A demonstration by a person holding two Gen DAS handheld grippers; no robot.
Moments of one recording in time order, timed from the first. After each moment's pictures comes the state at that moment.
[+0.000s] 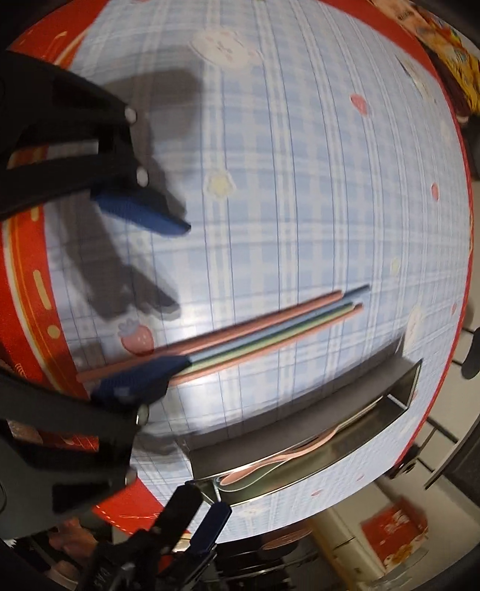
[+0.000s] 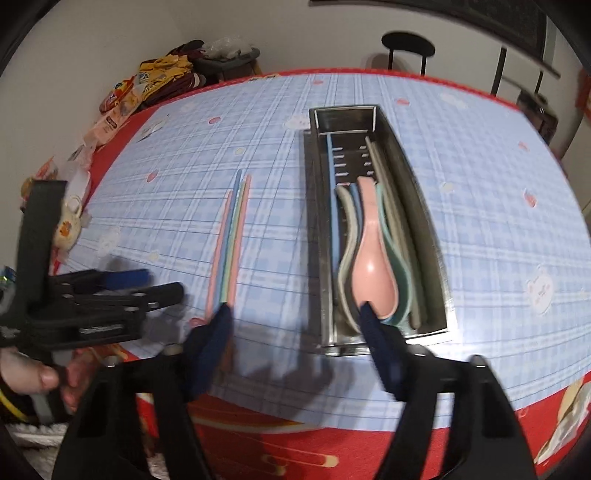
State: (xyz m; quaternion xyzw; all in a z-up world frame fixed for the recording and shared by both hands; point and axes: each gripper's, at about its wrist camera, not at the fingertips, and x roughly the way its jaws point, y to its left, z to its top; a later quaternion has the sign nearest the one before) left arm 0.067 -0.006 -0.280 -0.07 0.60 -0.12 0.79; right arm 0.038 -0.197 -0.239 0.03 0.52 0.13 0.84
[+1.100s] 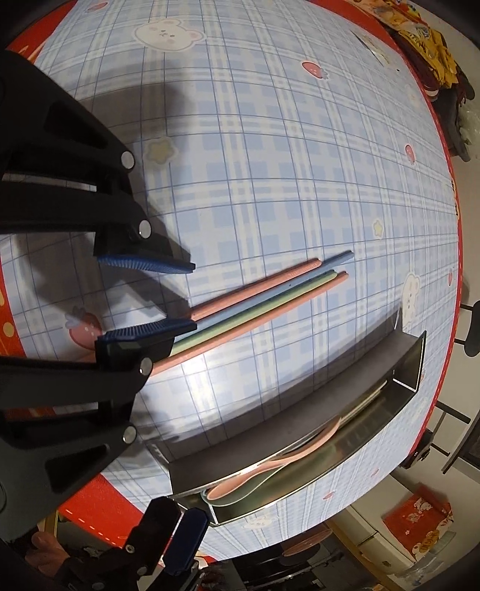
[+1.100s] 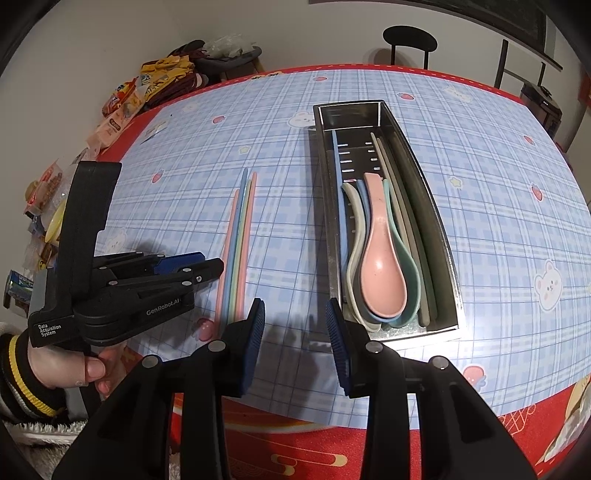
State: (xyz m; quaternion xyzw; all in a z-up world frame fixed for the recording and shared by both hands) left arm 0.098 -0.042 -0.291 -0.01 0.58 -0.13 0.80; right arm 0.036 -0.196 -0.241 0.04 0.53 0.13 0.84
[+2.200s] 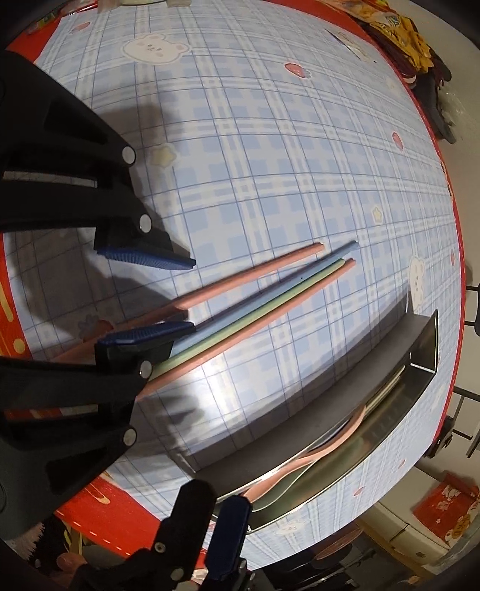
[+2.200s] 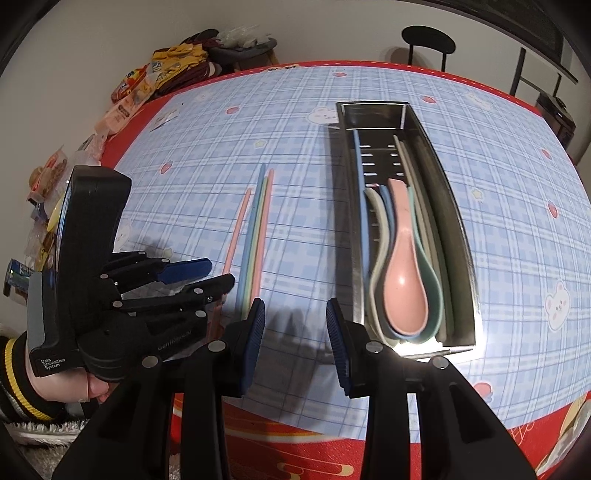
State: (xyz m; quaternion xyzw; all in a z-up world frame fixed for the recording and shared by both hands) left arm 0.087 -0.049 -0.292 0.04 0.58 -0.14 0.80; right arm 0.050 -0.177 -0.243 0.02 0.53 0.16 0.83
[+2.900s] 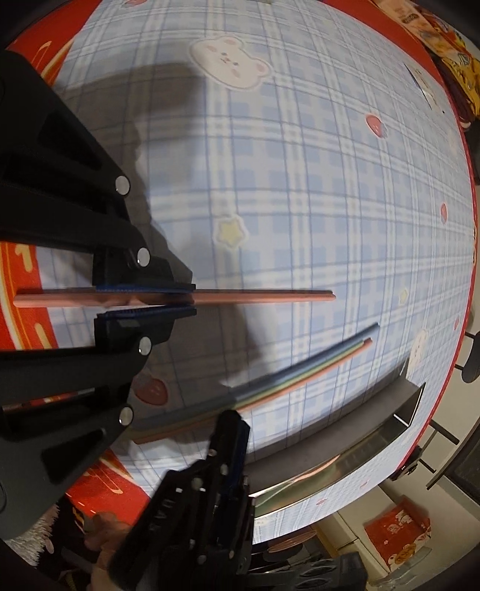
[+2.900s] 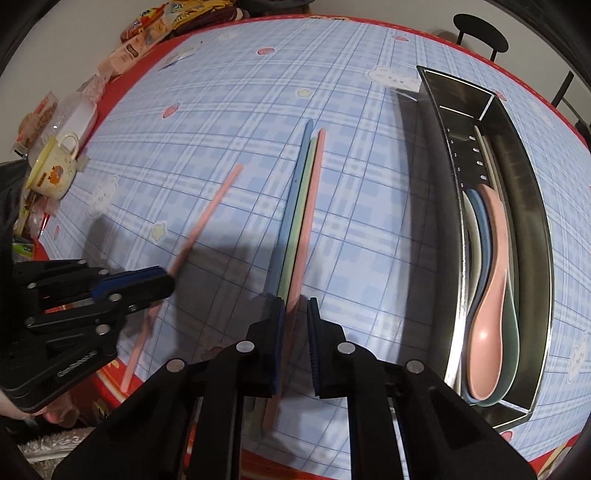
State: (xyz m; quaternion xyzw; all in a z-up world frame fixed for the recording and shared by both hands) left arm 0.062 0.025 -0.295 -0.06 0.59 -0.12 0.79; right arm 0.087 -0.114 -0.290 -0.05 0.59 0.19 0.78
